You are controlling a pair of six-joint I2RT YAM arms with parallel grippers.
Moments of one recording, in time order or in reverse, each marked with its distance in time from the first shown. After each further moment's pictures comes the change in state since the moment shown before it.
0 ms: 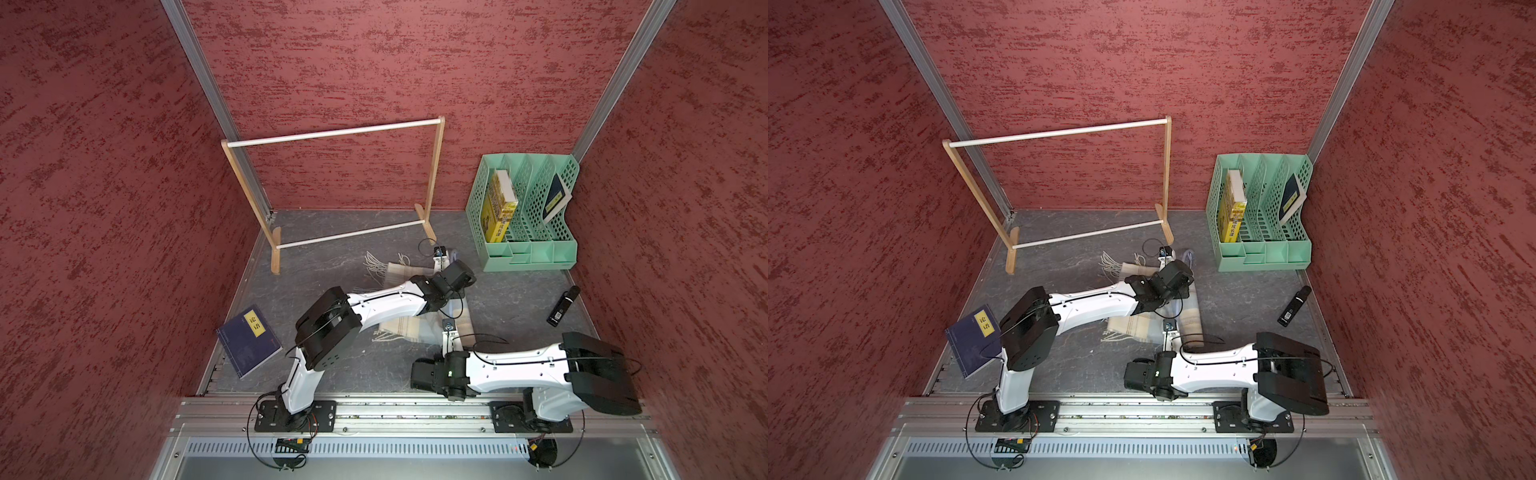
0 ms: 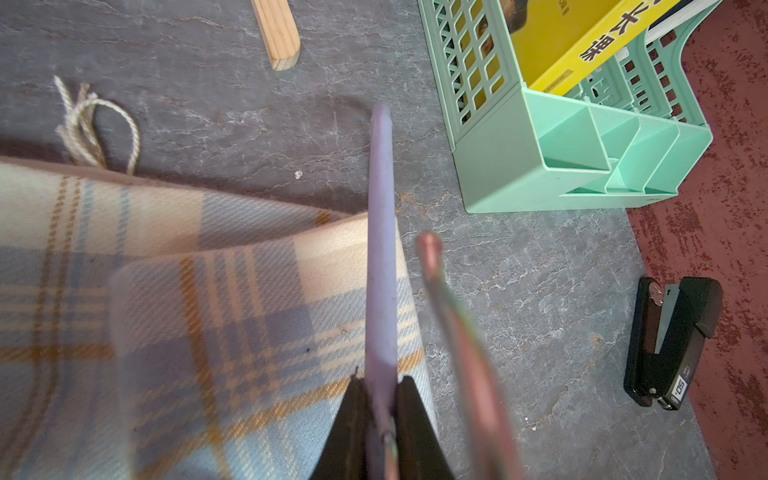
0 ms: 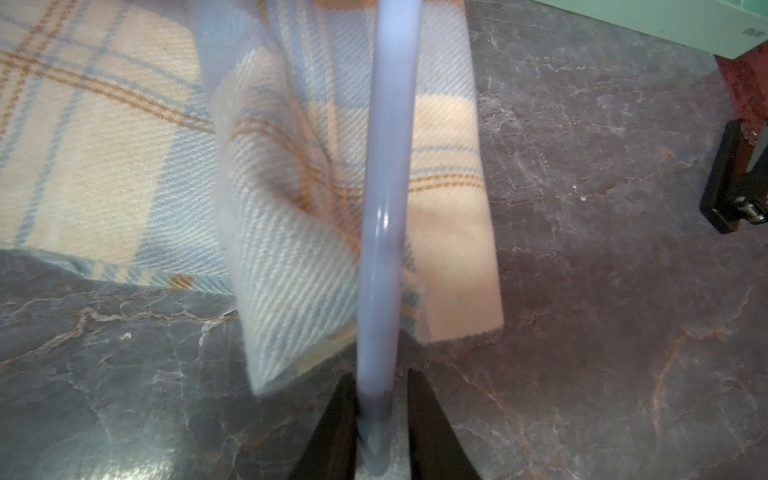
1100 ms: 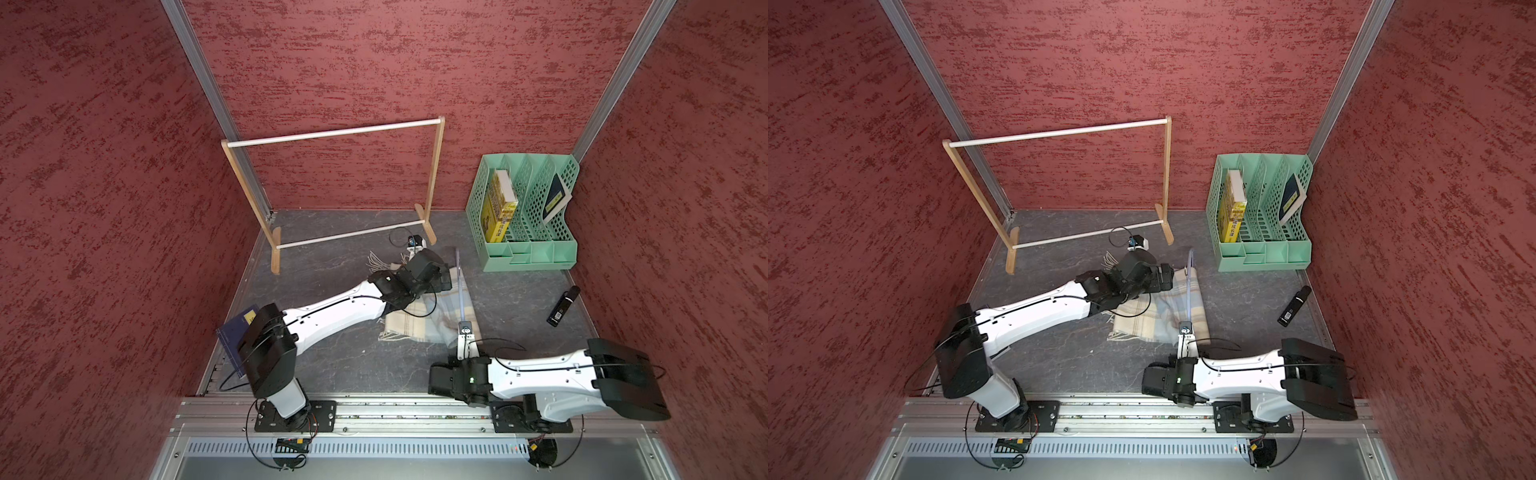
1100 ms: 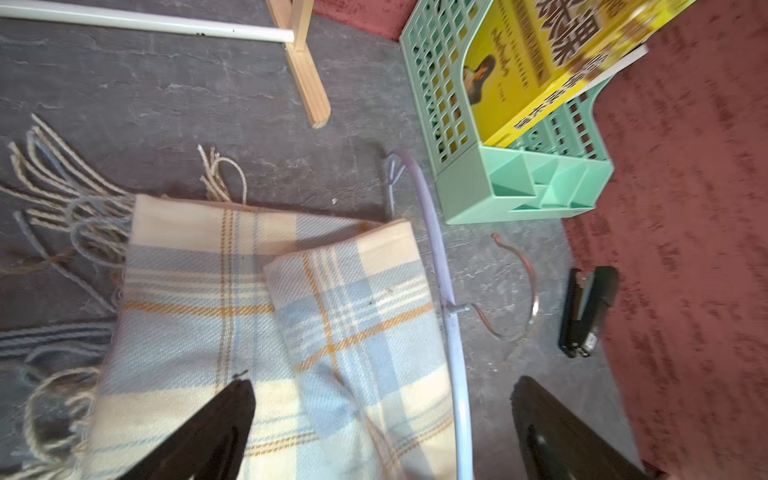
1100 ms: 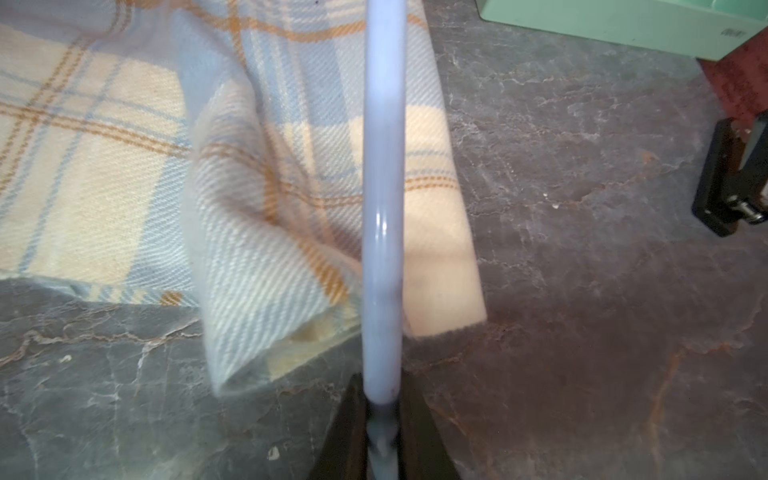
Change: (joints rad) left arm 0.074 -0.397 -0.220 -0.060 0.105 0.054; right arm 0.006 -0.208 -0.204 0.107 0.079 0.026
